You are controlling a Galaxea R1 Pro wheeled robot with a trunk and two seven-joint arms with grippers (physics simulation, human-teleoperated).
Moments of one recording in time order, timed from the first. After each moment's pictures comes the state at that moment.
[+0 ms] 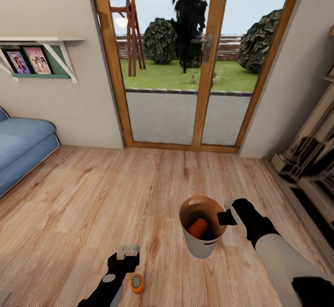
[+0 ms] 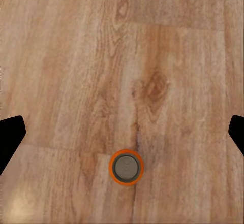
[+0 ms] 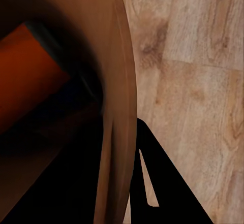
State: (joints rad) left arm -0.40 -0.12 -0.01 -0.55 -0.04 -0.02 0.12; right arm -0.81 -0.08 0.06 -0.59 0.00 0.83 0.07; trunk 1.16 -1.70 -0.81
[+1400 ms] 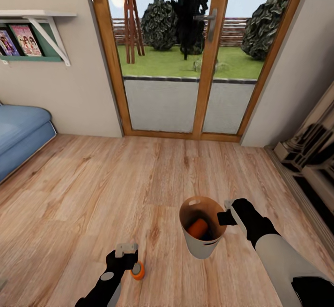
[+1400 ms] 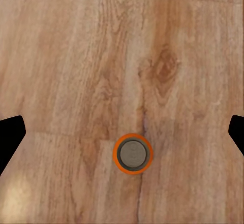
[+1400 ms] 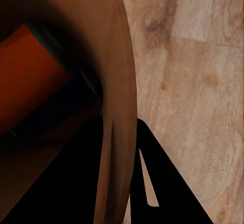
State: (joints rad) left arm -0.40 -0.11 -0.02 -0.57 -0.04 -0.02 0.12; right arm -0.81 -0.08 0.06 -0.59 0.01 0.83 0.07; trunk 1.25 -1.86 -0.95
